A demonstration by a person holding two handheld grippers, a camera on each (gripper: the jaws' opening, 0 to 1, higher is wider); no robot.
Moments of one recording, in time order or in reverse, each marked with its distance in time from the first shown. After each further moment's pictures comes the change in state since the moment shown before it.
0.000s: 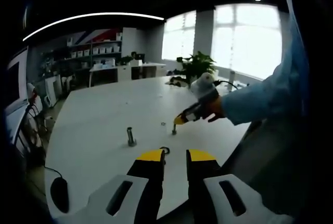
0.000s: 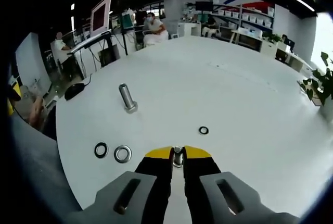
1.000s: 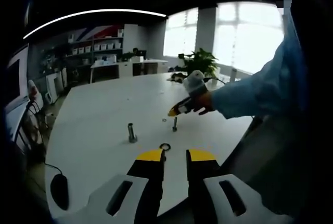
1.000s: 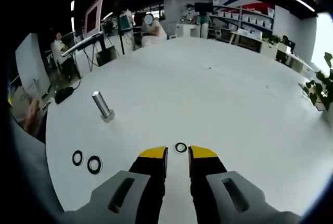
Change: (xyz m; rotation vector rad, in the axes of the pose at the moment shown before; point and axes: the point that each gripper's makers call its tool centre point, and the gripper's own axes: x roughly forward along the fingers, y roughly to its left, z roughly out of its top) left arm 0.001 0.002 -0.006 -0.015 0.033 0.012; right arm 0.048 -0.050 0.010 -0.007 0.002 -0.006
